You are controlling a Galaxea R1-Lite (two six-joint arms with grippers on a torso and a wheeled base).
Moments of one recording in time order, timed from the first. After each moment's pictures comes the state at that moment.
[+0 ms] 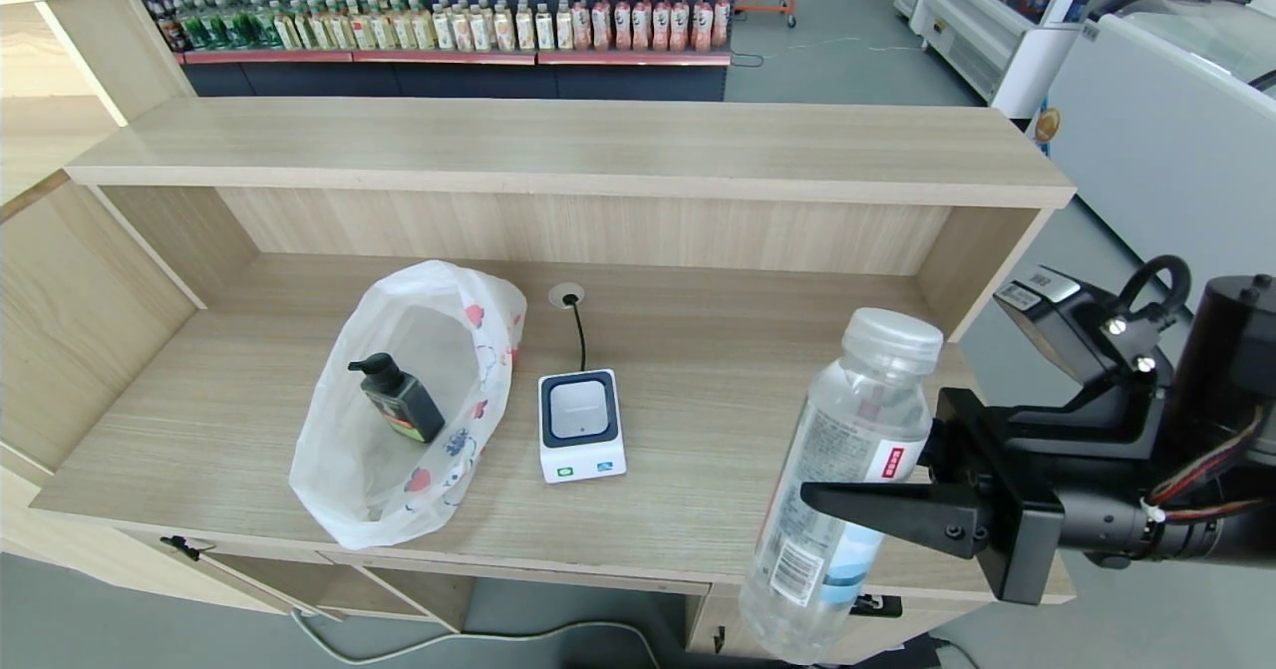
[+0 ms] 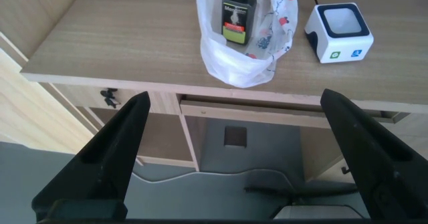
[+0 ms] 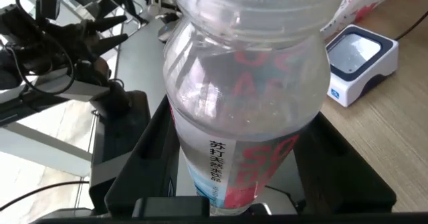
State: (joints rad) left arm 0.00 0.00 0.00 0.00 0.02 0.00; right arm 0.53 1.45 -0.54 -0.82 0.78 0.06
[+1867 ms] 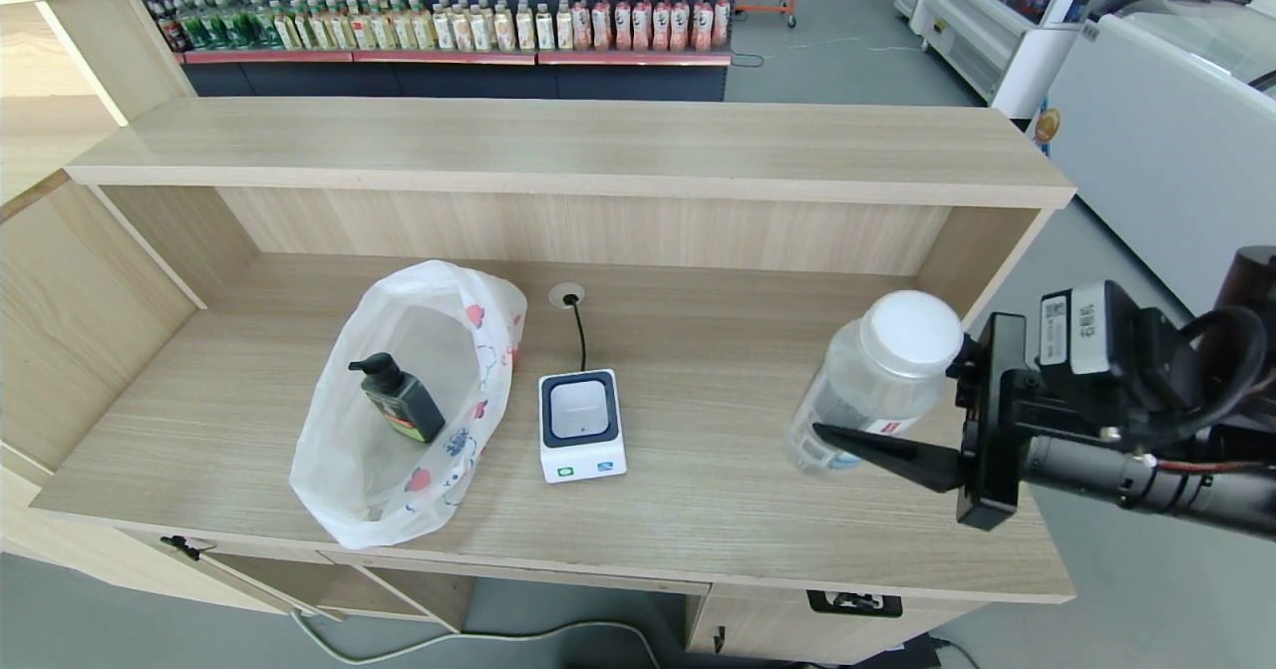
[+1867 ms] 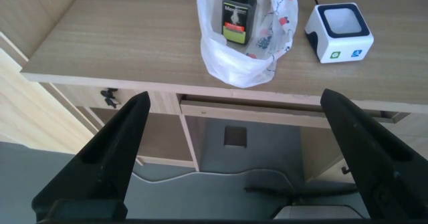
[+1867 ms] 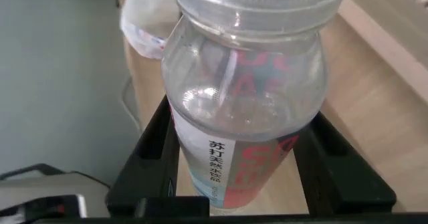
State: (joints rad) left arm 0.00 0.00 0.00 0.00 0.02 0.00; right arm 0.46 1.45 -0.58 -0.82 0.57 -0.68
